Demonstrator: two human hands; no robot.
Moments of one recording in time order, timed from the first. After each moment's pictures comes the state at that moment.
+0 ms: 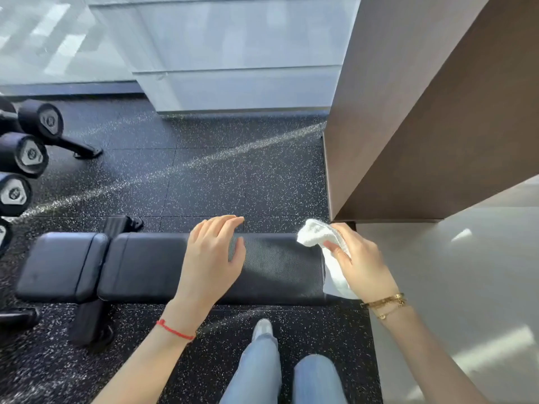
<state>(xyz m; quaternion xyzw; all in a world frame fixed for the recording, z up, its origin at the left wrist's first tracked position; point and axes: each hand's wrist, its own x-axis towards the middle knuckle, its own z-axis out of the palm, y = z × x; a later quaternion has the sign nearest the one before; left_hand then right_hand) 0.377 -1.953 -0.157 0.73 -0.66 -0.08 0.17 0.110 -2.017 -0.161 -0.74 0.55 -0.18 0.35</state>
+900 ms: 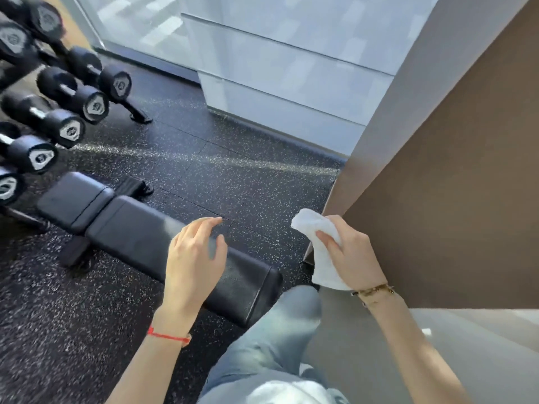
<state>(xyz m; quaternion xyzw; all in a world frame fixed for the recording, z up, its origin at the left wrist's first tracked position) 0.179 -2.031 -0.033 0.87 -0.41 -0.04 0.26 -0.028 -2.216 -0.020 -0.85 0.38 -0.14 0.33</state>
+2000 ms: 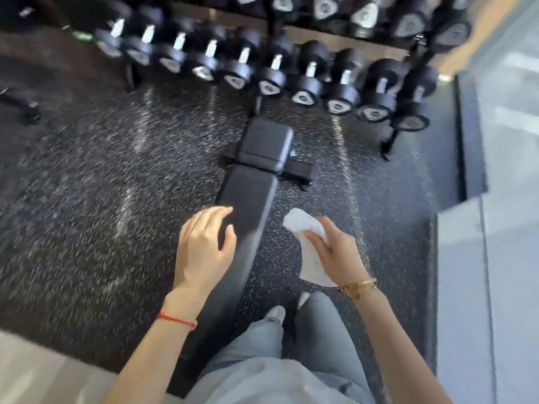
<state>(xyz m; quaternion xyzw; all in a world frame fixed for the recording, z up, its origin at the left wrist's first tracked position) 0.412 -2.142 -0.058 0.94 0.23 0.16 0.22 0.537 -2.362 -0.048 -0.89 -0.26 0.14 0.35</state>
